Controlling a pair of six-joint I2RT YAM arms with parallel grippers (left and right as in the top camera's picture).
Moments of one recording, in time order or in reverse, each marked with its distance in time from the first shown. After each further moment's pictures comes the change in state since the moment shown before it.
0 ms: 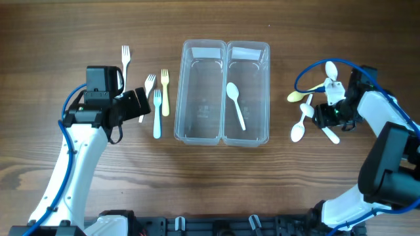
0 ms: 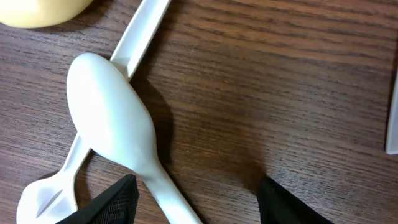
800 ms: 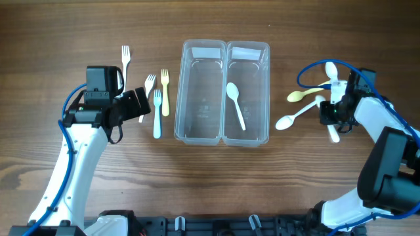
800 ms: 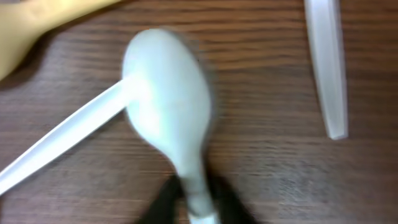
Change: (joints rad) left arm 0.000 0.000 0.000 0.000 0.000 0.000; right arm 0.010 -0.034 -0.076 0.153 0.096 0.220
